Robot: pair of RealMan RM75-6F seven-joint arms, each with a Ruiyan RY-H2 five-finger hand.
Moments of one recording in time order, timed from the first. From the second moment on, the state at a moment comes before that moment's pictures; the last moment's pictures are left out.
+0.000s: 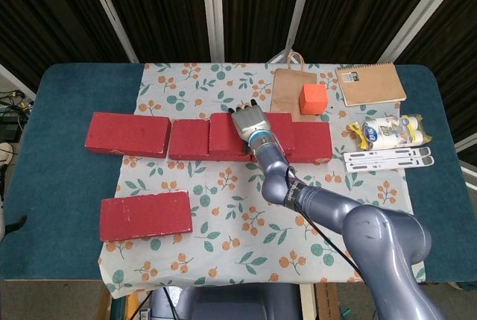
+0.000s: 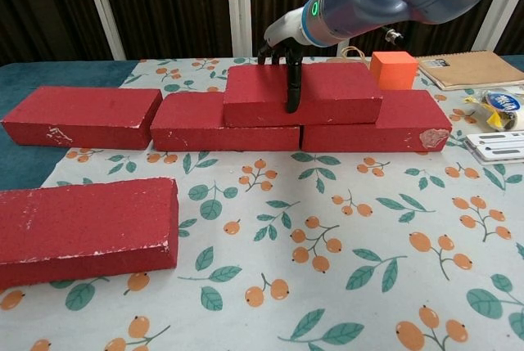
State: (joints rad) left arm -0.09 -1.22 -0.14 -1.64 1.19 1.52 0.46; right arm 1.55 -1.61 0.08 -1.05 0.08 0.54 -0.84
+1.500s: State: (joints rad) left arm -0.09 -1.21 -0.14 -1.64 1.18 1.52 0.45; right arm 1.59 -1.50 0.06 -1.26 0.14 0.66 -0.86
